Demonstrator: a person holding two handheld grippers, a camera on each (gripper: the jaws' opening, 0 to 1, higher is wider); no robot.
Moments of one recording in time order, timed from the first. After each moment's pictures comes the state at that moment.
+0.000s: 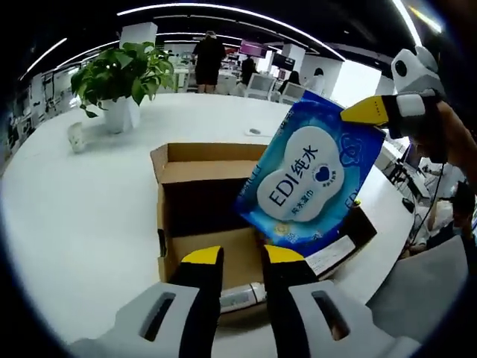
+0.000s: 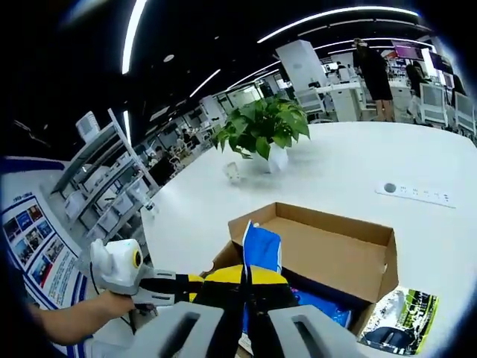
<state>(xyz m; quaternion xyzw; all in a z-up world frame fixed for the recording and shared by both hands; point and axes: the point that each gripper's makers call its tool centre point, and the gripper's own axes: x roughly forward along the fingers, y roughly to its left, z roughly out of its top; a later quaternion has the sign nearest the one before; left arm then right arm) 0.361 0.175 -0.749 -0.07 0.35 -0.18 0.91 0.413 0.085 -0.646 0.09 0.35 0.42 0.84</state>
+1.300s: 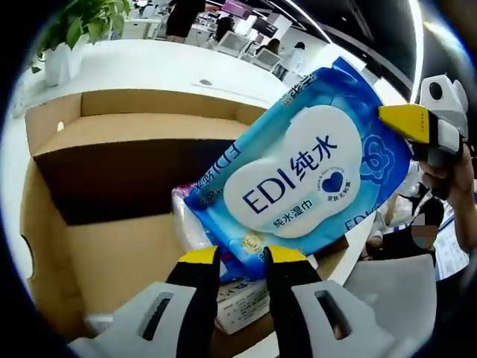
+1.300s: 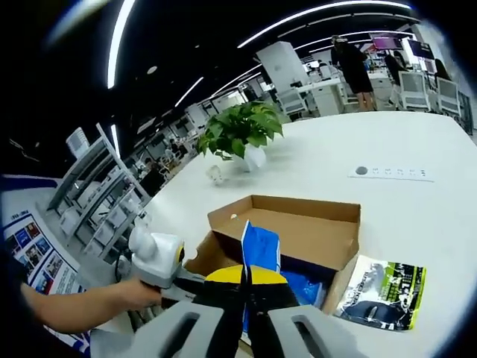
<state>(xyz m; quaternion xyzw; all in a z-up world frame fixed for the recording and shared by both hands) 0.370 0.070 -0.793 -0.13 0.46 -0.29 0.83 0.405 0.017 -0.667 0.12 0.36 0.38 0.85</state>
